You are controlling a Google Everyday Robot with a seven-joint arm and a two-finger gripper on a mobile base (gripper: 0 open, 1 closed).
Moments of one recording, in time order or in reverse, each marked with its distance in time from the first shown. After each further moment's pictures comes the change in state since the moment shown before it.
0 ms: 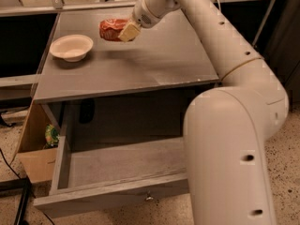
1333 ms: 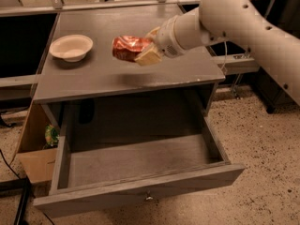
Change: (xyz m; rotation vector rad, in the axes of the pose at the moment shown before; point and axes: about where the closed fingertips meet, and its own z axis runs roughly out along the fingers) arm 0.036 0.114 -0.094 0.123 -0.086 -0.029
